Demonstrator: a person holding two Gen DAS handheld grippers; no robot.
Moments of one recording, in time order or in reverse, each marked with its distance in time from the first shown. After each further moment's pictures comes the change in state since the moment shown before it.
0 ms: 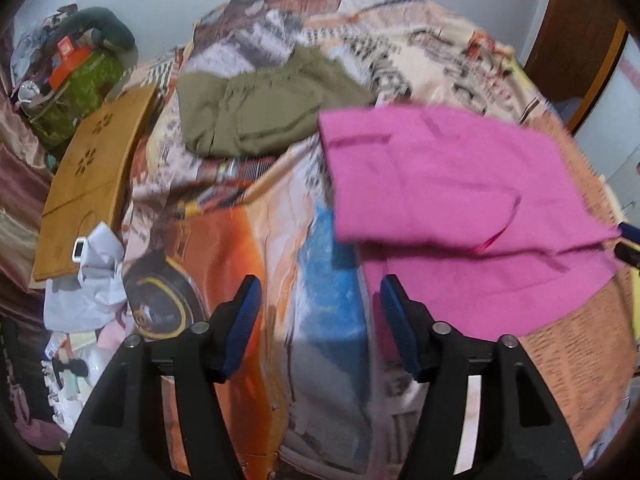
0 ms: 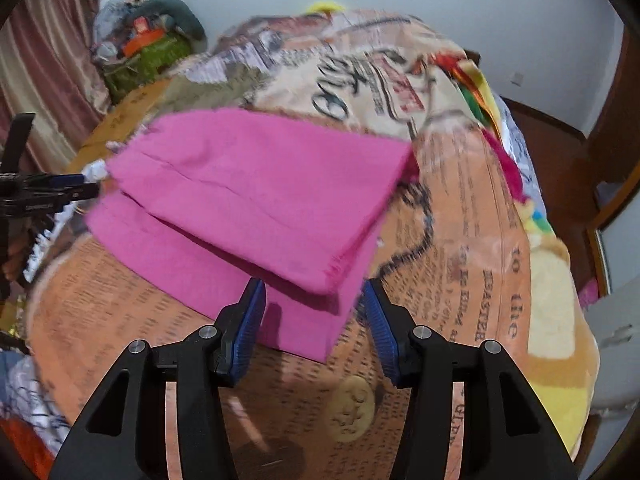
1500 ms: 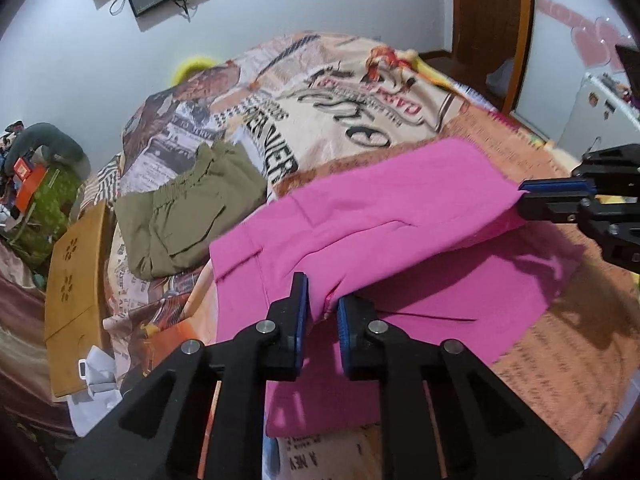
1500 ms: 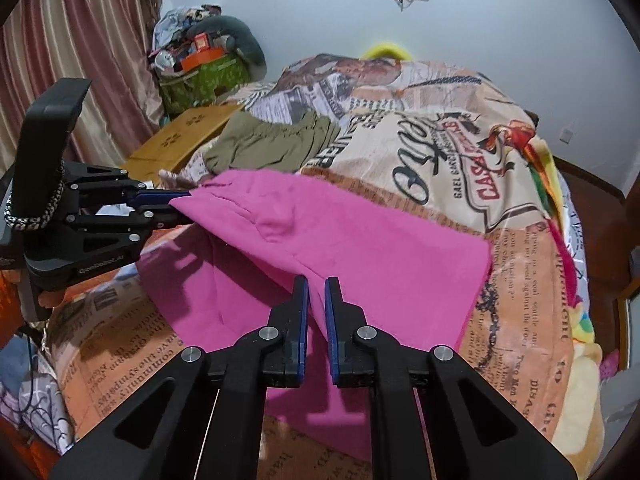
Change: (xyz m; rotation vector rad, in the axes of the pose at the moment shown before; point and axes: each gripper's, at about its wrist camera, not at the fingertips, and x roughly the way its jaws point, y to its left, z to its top) left arm -0.015 -0.097 0.033 0.322 -0.158 -0.047; right arm 0.010 0.044 0.051 -0.138 -0.126 0.124
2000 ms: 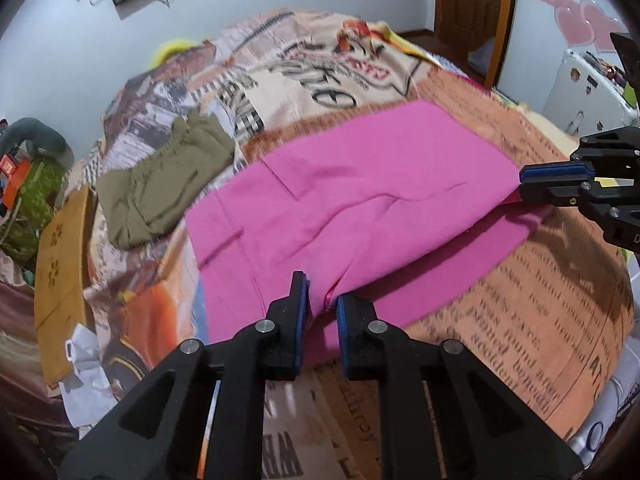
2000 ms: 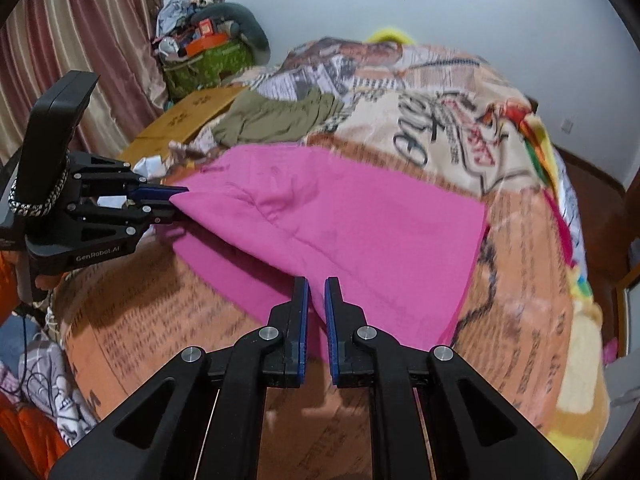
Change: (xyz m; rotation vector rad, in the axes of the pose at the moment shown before) left arm 0.002 -0.026 -0.037 0.030 0.099 -0.054; right arm -0.007 0.003 -0.038 0.000 0.074 0.015
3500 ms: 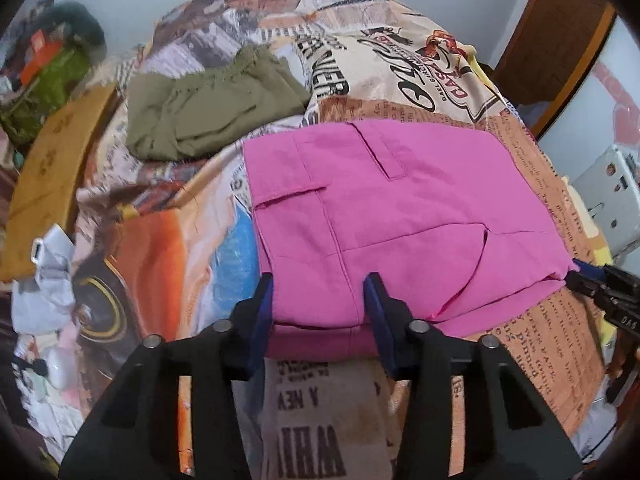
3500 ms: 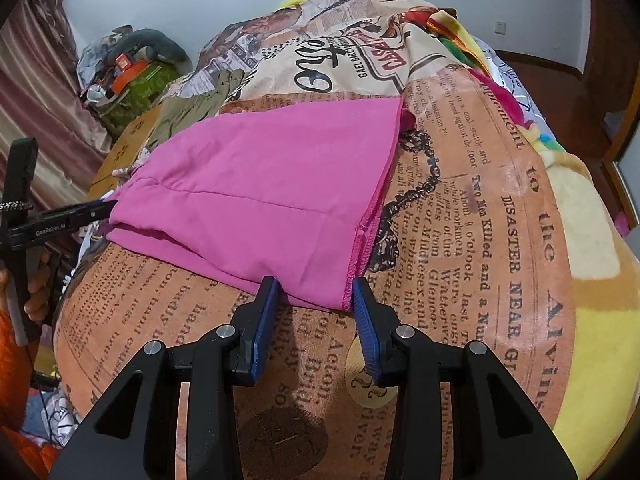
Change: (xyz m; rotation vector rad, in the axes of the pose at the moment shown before) left arm 0.011 0.064 -0.017 -0.347 0.050 -0.028; right arm -0.004 -0.051 -0.057 0.346 0.056 -0.052
